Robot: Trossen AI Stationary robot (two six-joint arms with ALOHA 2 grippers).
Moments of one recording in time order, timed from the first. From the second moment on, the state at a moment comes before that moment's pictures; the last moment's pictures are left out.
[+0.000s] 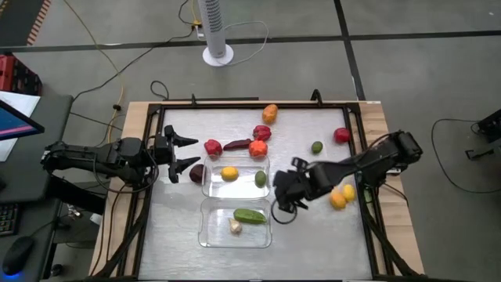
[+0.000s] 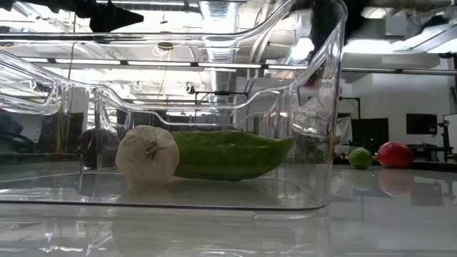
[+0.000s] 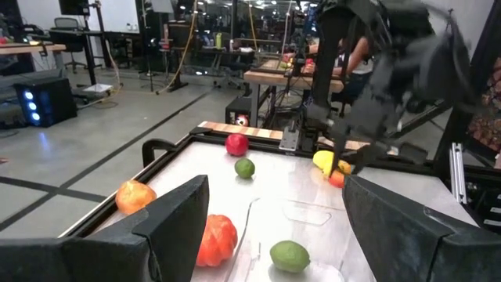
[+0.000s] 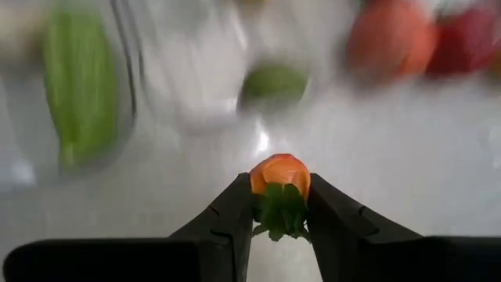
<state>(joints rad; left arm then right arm) -0.08 0.50 0.50 -0.04 -0.30 -0.09 0.33 1.63 1.33 -0.95 0.42 0.55</state>
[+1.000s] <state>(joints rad) -0.08 0.50 0.50 -0.05 -0.30 -0.09 0.00 1.50 1.16 -0.81 0.54 0.30</state>
